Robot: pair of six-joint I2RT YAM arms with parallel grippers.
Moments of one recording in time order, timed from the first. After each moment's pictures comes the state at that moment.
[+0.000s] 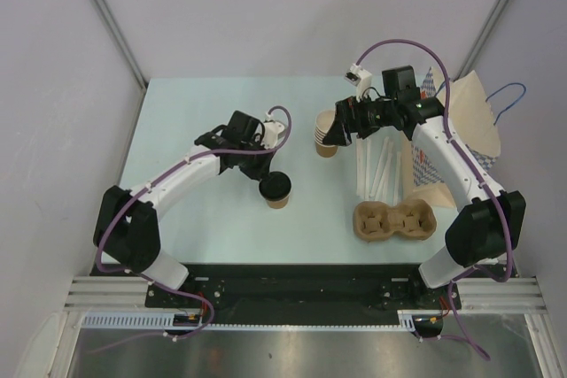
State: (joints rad) left arm -0.53 1.54 1.17 -0.60 0.25 0.11; right arm 0.29 1.56 1.51 -0.69 -0.73 -0.04
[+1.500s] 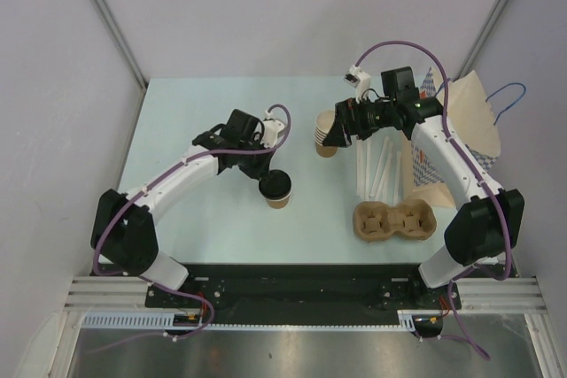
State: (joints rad) left arm -0.54 1.52 1.19 -0.63 0.24 0.10; right arm 0.29 1.57 1.51 -0.71 -0.75 -0.03
